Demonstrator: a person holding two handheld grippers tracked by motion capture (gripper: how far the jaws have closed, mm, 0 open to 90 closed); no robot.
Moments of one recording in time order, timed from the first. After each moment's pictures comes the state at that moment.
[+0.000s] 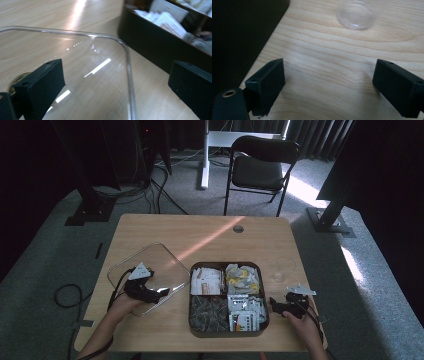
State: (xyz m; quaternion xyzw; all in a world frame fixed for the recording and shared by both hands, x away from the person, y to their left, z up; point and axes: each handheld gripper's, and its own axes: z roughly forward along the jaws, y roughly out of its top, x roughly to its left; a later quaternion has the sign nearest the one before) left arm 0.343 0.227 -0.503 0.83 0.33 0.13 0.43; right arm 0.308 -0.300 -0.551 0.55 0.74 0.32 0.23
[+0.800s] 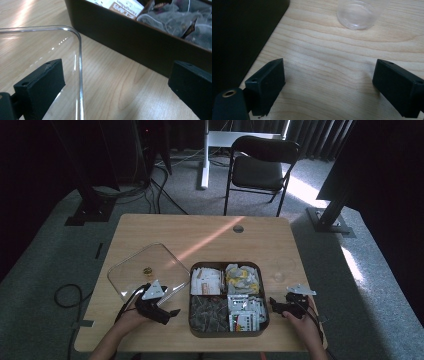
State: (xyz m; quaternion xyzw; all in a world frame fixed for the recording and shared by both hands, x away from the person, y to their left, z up) left arm 0.303 0.191 -0.517 0.87 0.26 0.11 0.41; right arm 0.308 -0.300 -0.551 0.55 0.74 0.32 0.23
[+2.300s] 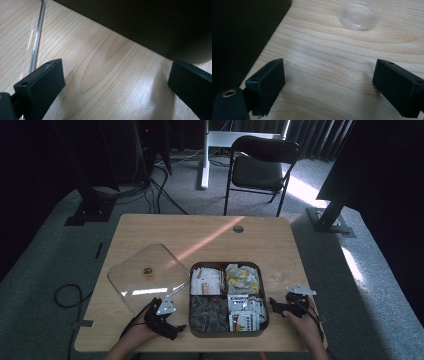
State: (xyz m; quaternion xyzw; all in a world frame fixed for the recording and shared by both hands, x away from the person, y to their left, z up) left arm 0.275 0.165 -0.547 0.89 0.27 0.11 0.35; right arm 0.308 -0.301 -0.551 0.54 0.74 0.32 0.23
